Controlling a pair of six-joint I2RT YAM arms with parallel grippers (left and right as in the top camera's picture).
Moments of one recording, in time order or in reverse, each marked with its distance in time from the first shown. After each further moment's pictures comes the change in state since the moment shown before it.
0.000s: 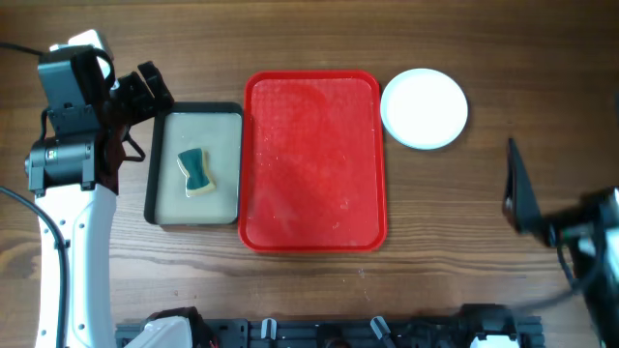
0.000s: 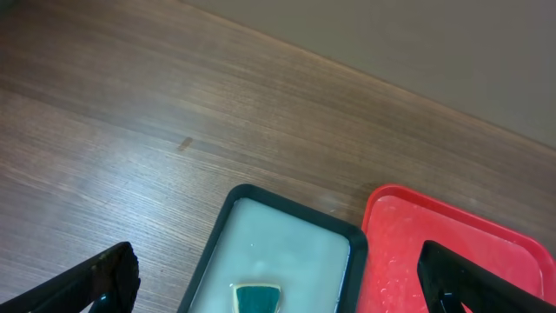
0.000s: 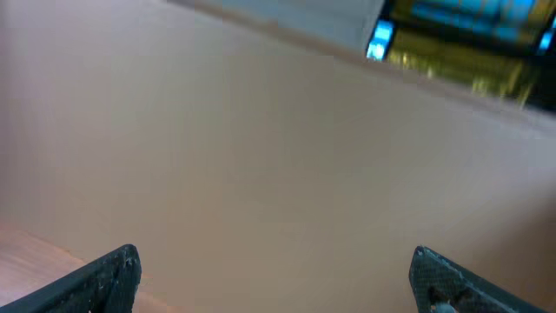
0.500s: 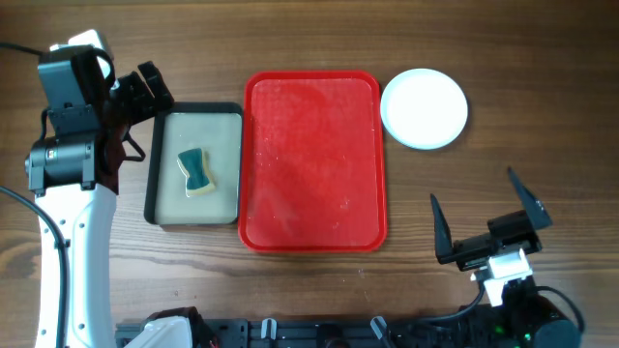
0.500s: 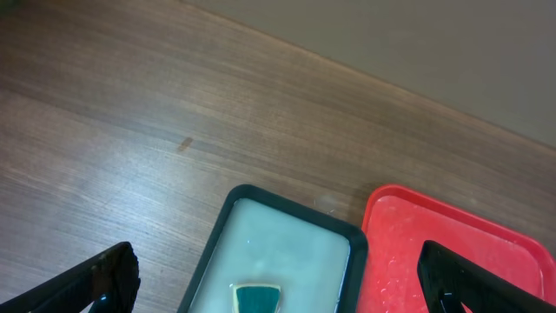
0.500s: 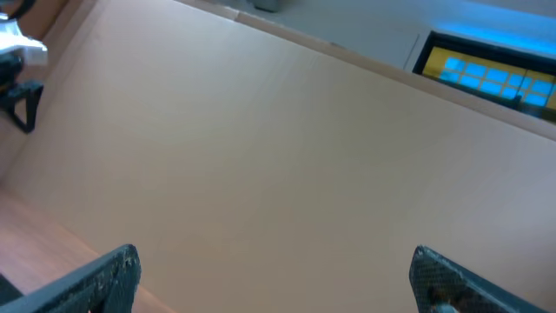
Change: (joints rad) left arm 0.000 0.001 0.000 0.001 0.000 0.000; right arm 0.091 -0.512 -1.000 0.745 -0.068 -0.040
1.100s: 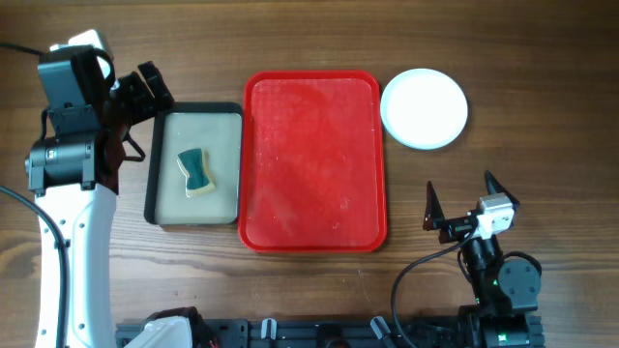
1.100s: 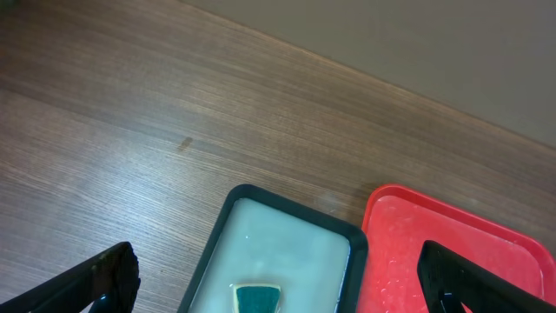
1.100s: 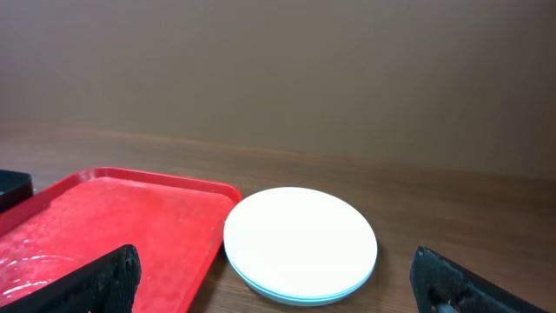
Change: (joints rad) left arm 0.000 0.000 0.000 -0.001 0.000 0.000; right arm 0.005 -0.009 -0.153 -0.425 0.279 0.265
